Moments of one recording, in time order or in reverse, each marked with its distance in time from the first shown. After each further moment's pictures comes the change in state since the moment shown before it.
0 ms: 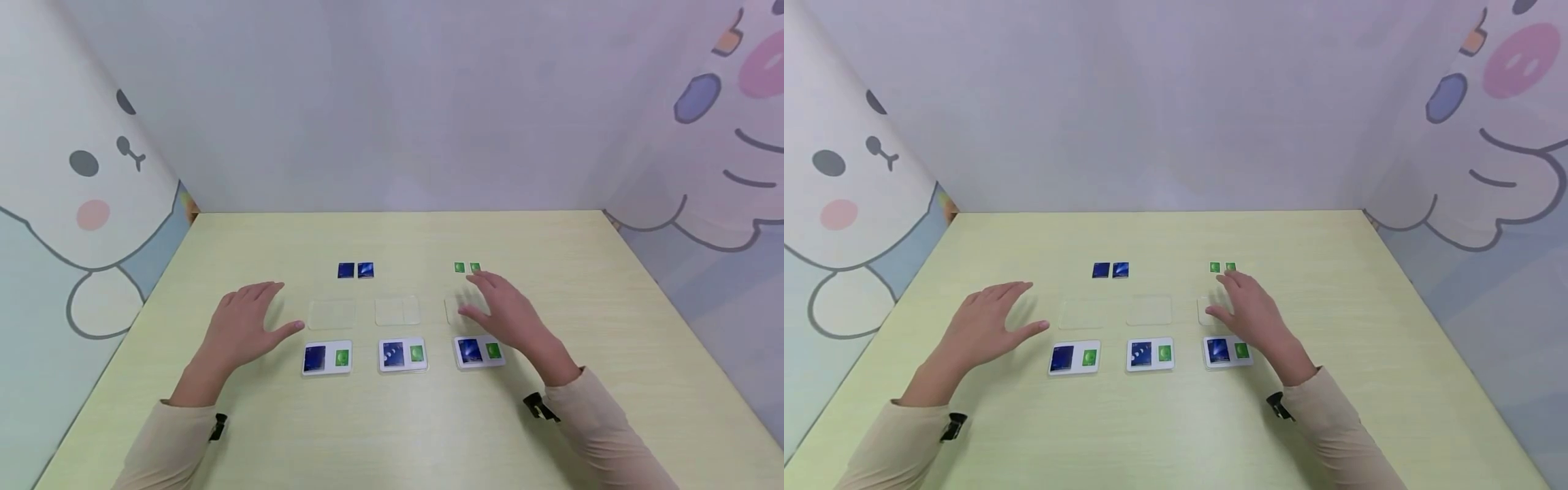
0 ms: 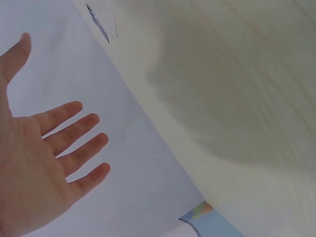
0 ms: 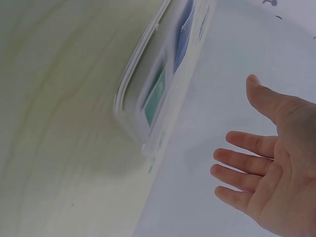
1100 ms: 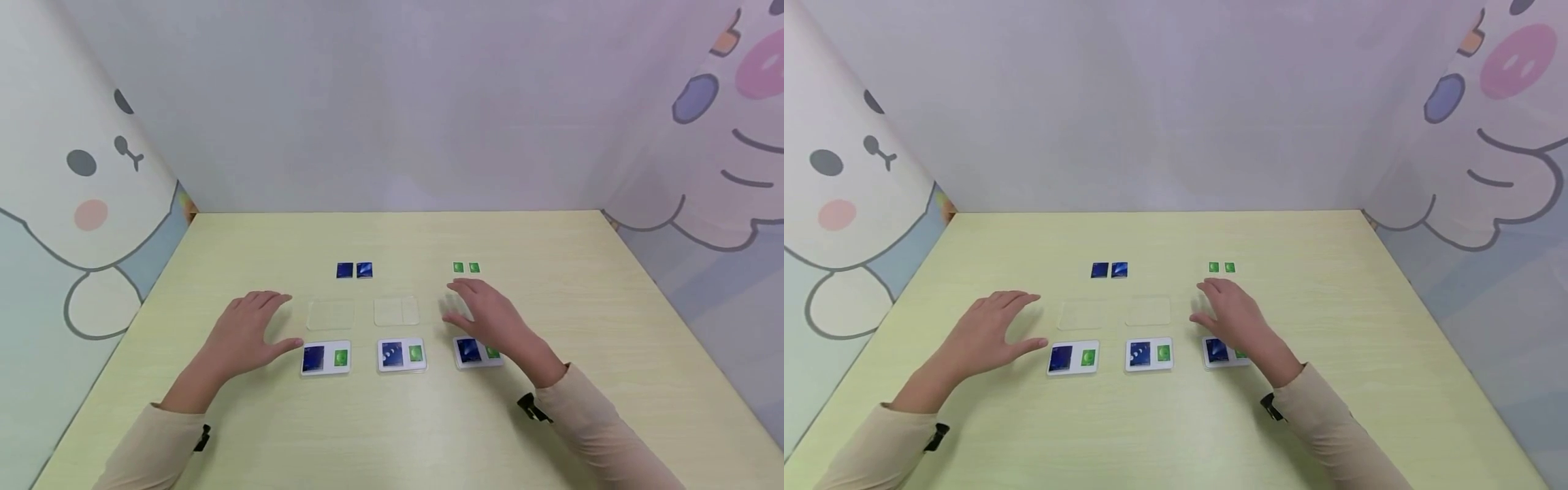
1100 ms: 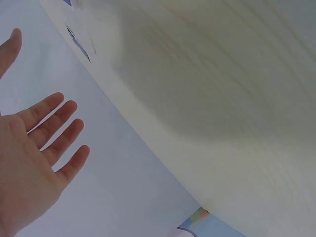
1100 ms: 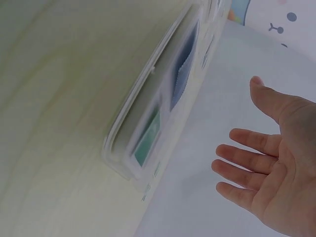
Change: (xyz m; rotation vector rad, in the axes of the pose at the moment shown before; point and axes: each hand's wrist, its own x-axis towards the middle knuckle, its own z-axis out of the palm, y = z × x) left_hand -0.005 -0.004 0.011 0.032 0.012 0.148; right_hand 0.004 -0.020 0.010 -0.067 0.011 -0.106
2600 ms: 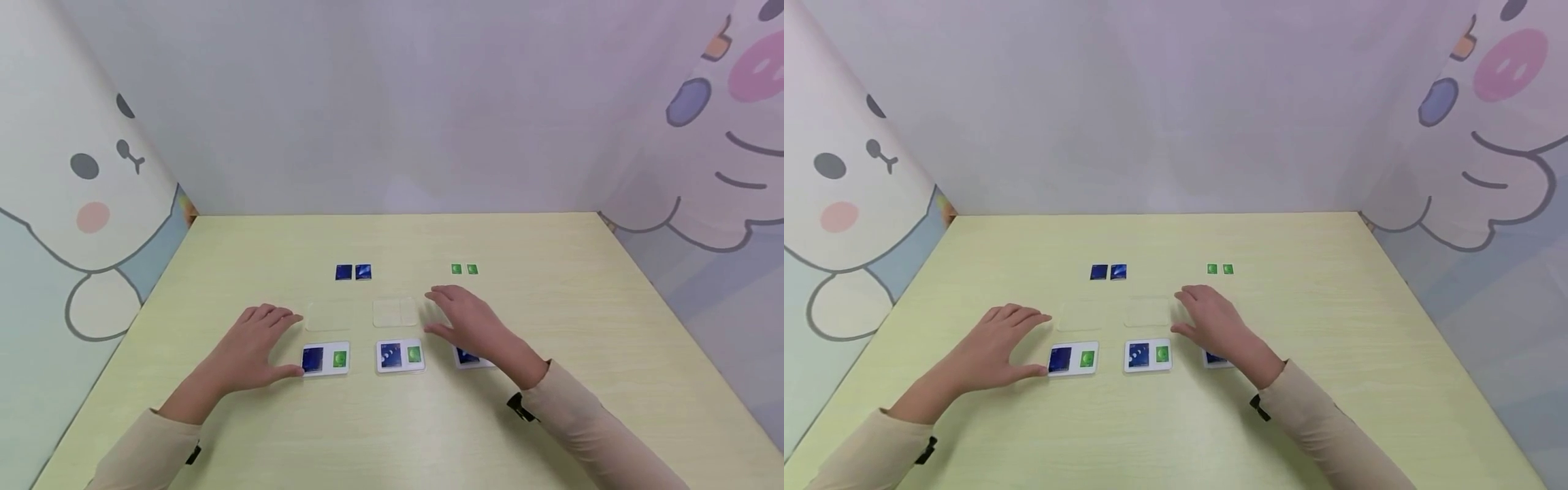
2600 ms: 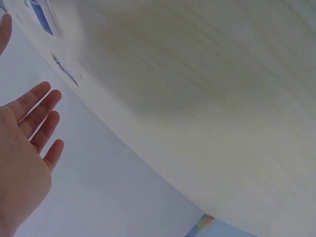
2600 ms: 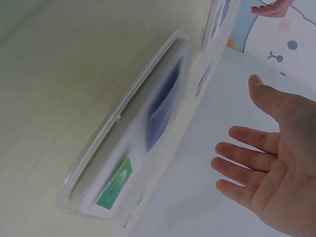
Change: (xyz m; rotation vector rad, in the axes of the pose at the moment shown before) left_hand -0.012 0.006 0.011 0.049 -0.041 0.153; right_hand 0.005 -0.024 0.005 -0.070 0.044 -0.179
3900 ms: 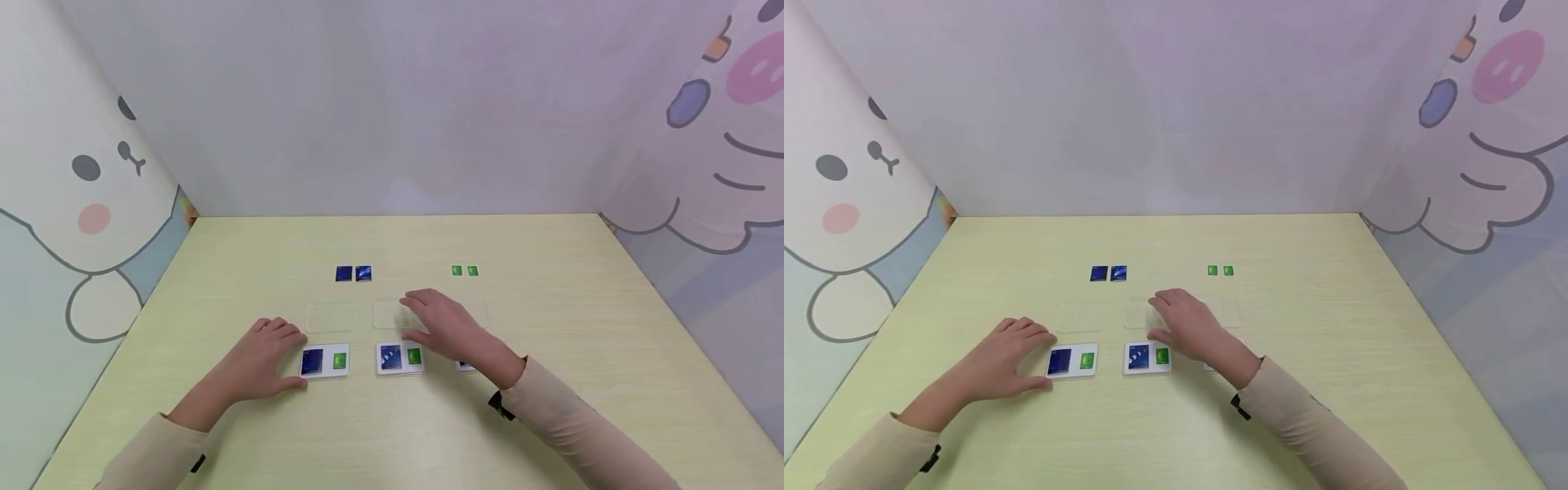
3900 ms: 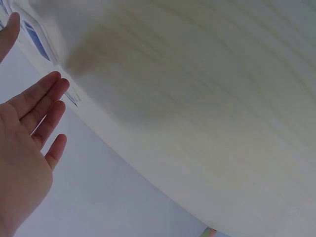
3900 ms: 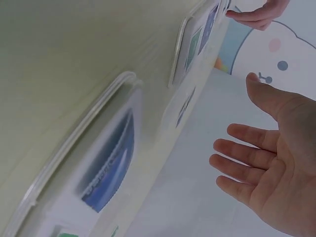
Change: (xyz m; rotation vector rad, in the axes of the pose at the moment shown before) left_hand -0.001 0.007 0.013 0.008 -0.065 0.058; right_hand 0.019 -0.029 0.002 0.041 -0.105 -0.039
